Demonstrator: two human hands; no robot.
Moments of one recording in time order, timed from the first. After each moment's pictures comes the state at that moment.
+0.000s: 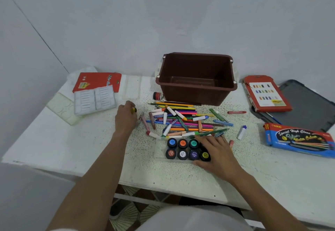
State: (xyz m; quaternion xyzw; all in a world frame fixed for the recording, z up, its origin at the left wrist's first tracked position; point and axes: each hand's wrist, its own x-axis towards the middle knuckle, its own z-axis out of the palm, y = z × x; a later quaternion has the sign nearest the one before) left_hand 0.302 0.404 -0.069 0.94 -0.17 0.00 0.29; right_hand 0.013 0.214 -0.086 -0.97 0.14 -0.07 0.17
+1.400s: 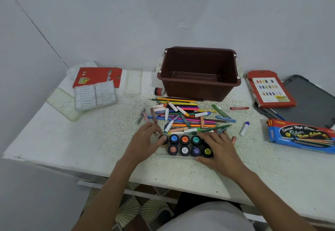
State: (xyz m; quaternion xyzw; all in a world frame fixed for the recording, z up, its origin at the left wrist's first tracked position) left_hand 0.206 0.430 -0.081 0.84 -0.43 -0.07 0.34; right_hand 0.011 0.213 -0.091 -0.97 0.13 -0.08 0.18
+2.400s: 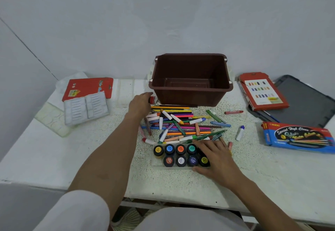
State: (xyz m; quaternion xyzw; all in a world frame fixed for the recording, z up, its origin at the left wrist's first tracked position) left_hand 0.338 0.317 -0.056 0.93 -0.35 -0.04 0.14; right_hand 0.013 0.215 -0.094 -0.97 0.12 -0.10 0.16
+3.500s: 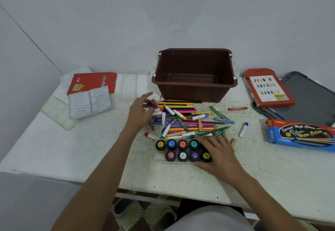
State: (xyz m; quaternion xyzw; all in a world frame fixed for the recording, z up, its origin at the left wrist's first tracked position) left_hand 0.287 0.362 -0.051 0.86 -0.28 -0.09 0.42; right_hand 0.012 0.214 -0.094 -0.97 0.13 -0.10 0.19
